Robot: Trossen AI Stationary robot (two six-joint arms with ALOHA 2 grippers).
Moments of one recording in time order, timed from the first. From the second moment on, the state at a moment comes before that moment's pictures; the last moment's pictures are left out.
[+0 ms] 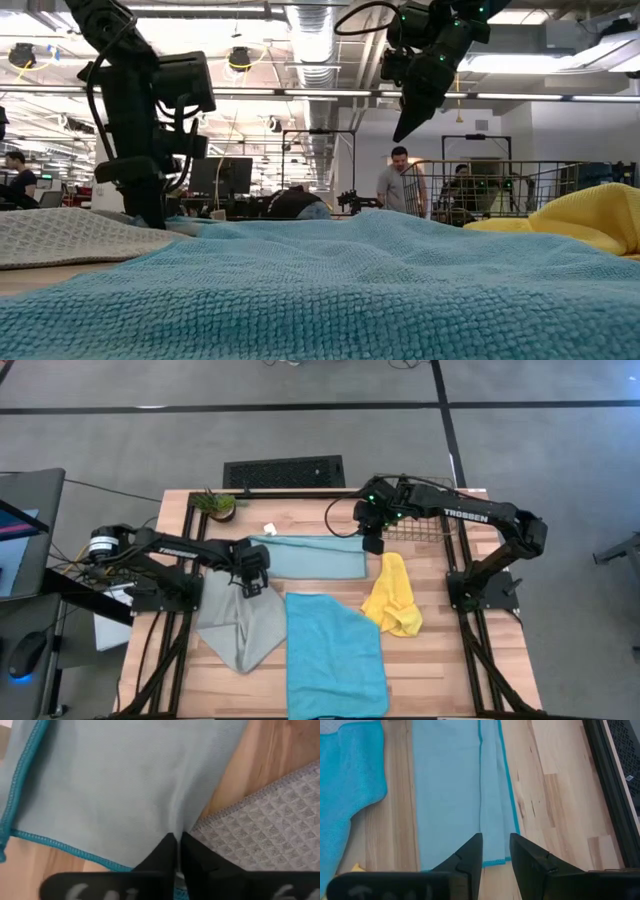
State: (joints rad) left arm 0.19 1.38 0.58 -0.49 -0.16 -0.05; right arm -0.43 1.52 1.22 -0.74 -0.16 -0.31
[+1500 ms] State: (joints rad) left arm 0.20 1.38 0.74 -0.62 -0.14 -0.13; right arm -0.43 1.52 1.22 -0.72 -0.16 -0.32
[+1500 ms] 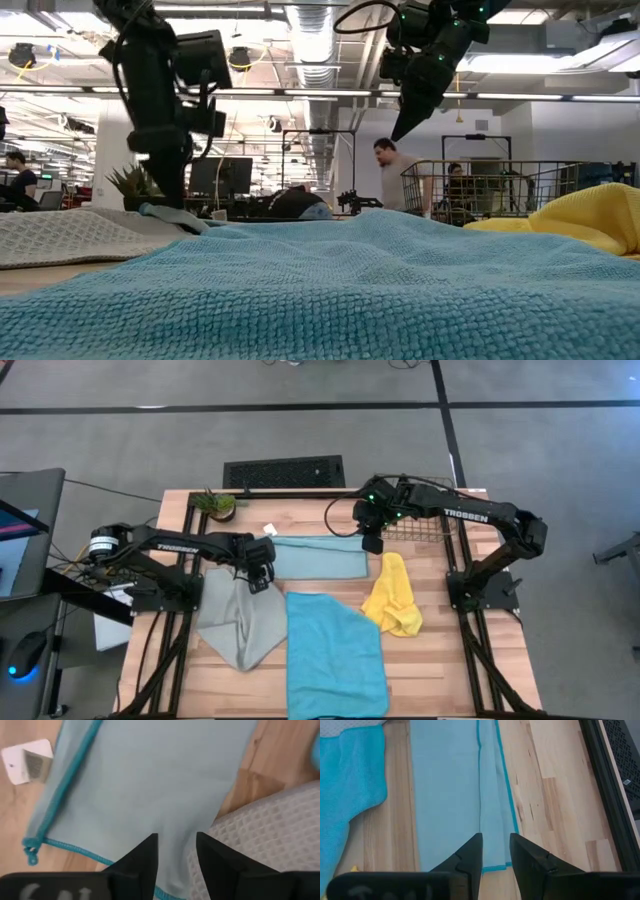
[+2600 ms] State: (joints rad) left arm 0.35 1.38 0.57 -0.26 -0.12 -0.14; right arm -0.43 1.52 1.22 -0.72 -0.16 -0.32
